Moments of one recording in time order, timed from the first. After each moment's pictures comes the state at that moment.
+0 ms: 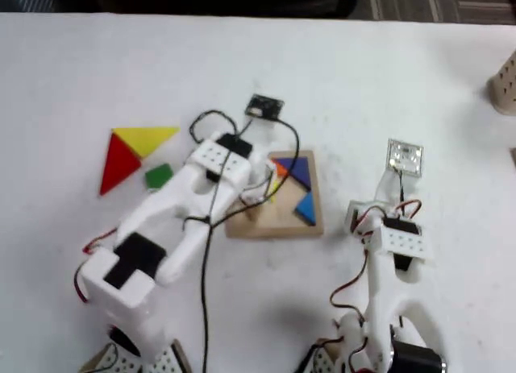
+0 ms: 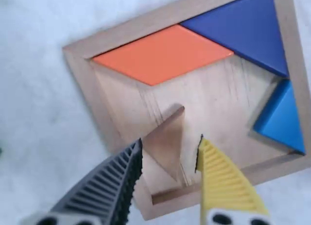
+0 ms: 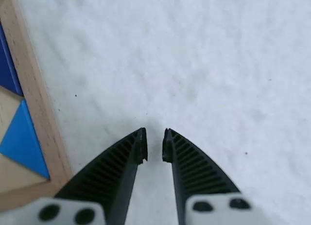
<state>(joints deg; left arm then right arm) 23.2 15.7 11.9 62.0 18.3 9.1 -27.0 66.4 32.2 0.9</state>
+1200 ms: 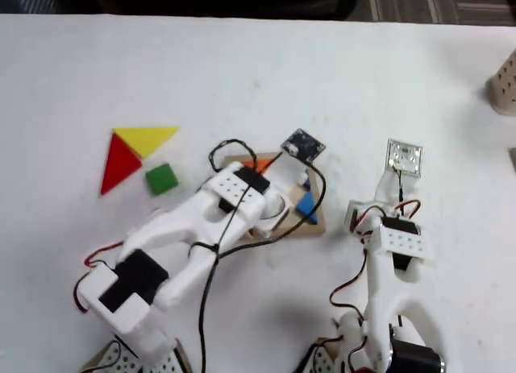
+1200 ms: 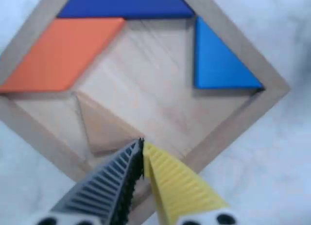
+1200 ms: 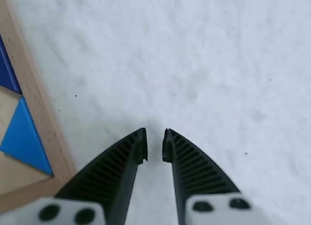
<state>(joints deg) 31.6 9.7 24.8 51.0 4.2 9.1 -27.0 66.4 32.2 0.9</state>
